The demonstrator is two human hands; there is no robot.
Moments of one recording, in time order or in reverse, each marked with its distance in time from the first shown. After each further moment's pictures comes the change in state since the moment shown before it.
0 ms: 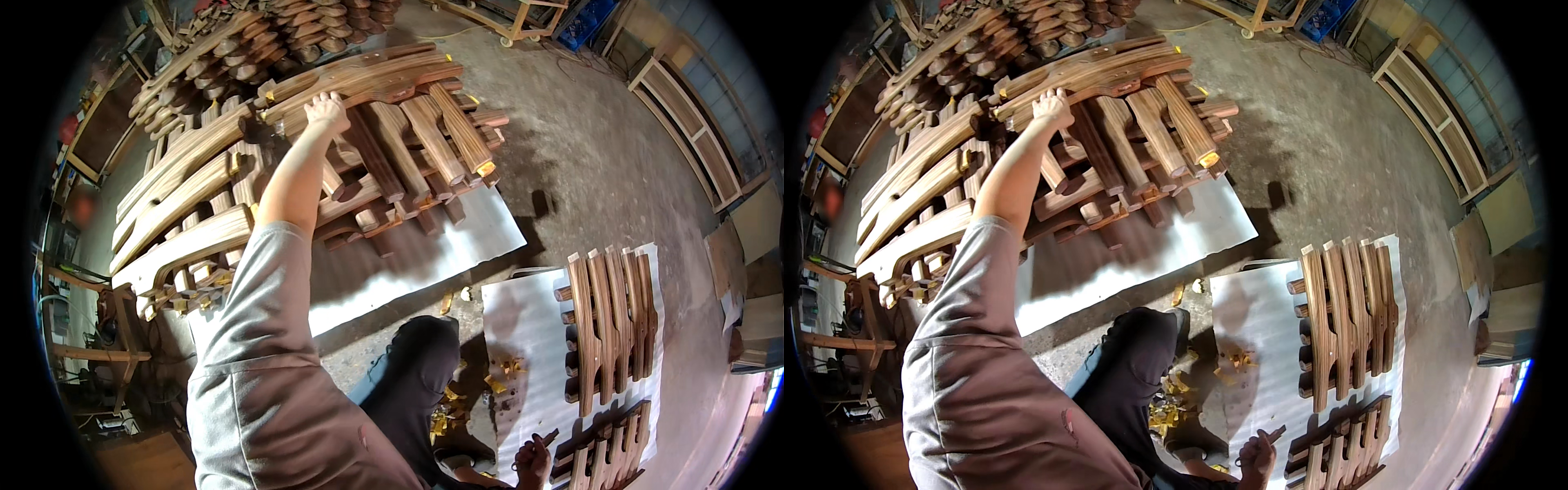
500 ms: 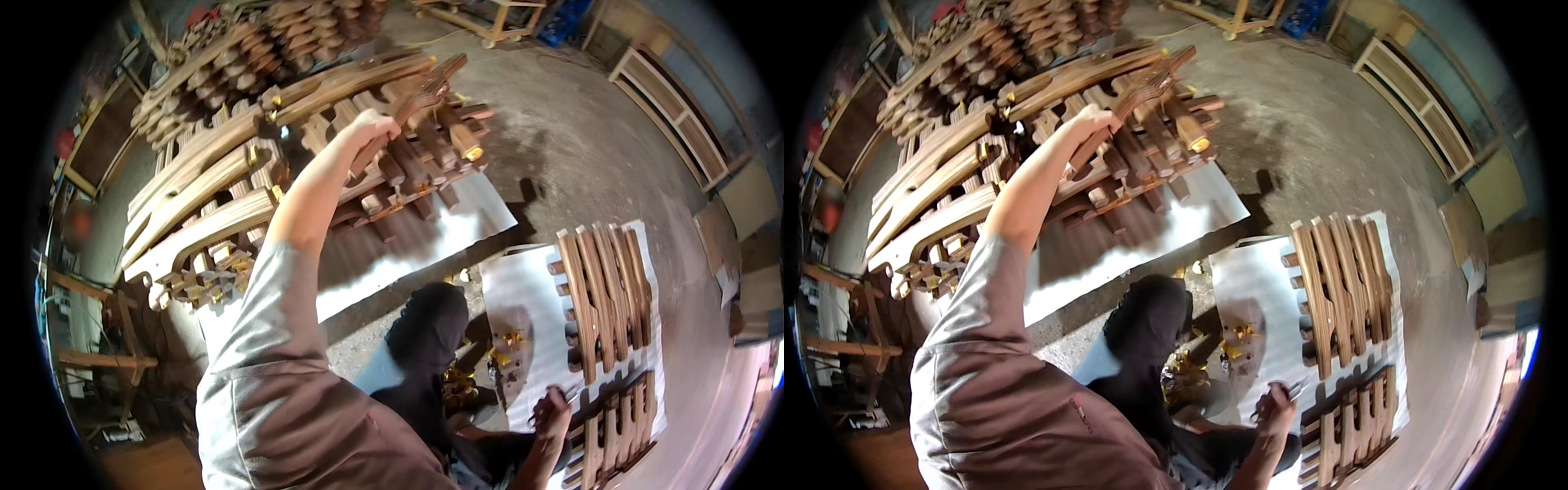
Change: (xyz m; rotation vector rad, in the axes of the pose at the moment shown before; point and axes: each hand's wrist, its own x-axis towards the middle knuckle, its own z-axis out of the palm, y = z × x) left_hand -0.114 0.046 -0.070 -0.798 -0.414 0.068; right_hand 0.042 0.038 0.139 -0.710 0.712 -0.434
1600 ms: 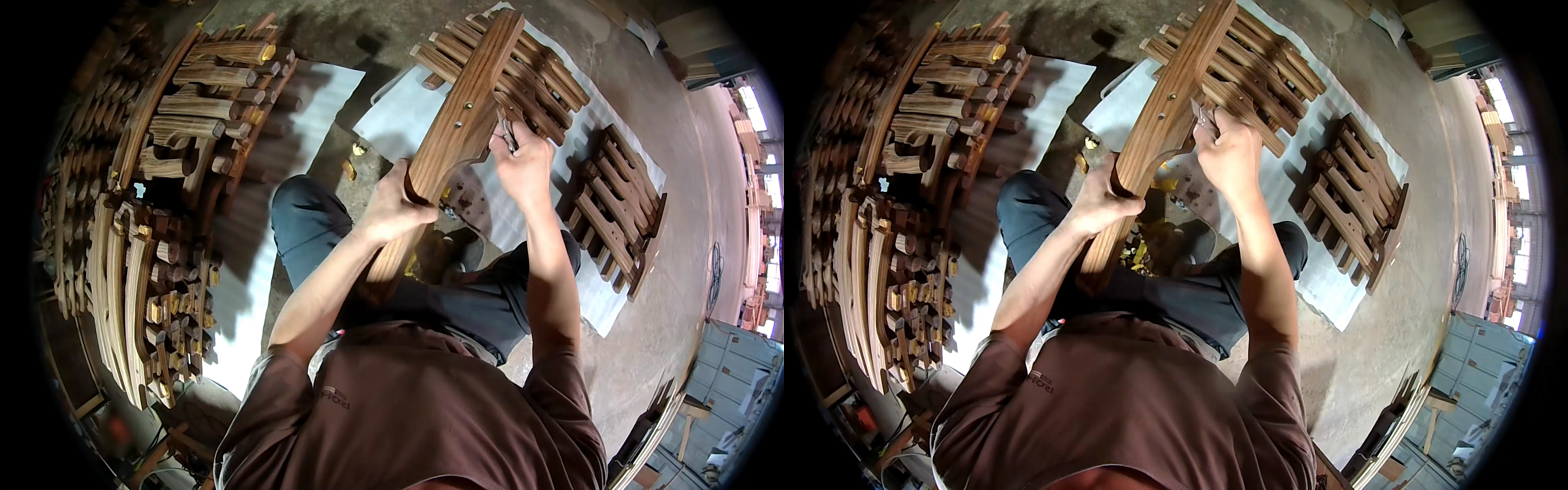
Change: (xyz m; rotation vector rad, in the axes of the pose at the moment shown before) left_hand -0.375 0.029 0.246 -0.467 -0.807 0.588; right_hand -0.008 -0.071 0.046 -0.945 0.355 -0.960
